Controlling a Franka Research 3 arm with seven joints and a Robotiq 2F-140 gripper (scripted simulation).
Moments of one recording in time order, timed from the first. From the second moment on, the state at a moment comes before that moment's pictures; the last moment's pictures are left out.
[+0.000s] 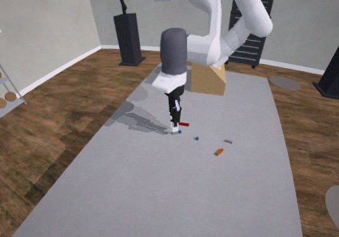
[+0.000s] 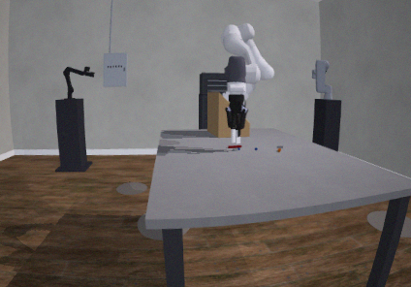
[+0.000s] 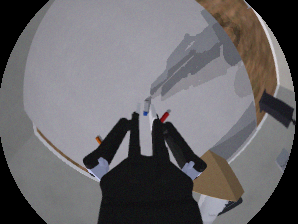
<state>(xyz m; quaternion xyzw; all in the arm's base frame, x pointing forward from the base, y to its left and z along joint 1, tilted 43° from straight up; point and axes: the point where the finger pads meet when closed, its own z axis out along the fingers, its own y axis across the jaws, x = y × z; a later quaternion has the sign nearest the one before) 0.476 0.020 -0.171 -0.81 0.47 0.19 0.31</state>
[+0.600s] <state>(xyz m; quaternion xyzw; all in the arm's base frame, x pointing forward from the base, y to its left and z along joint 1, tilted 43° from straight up) 0.478 -0.018 -0.132 -0.81 0.47 0.19 0.31</state>
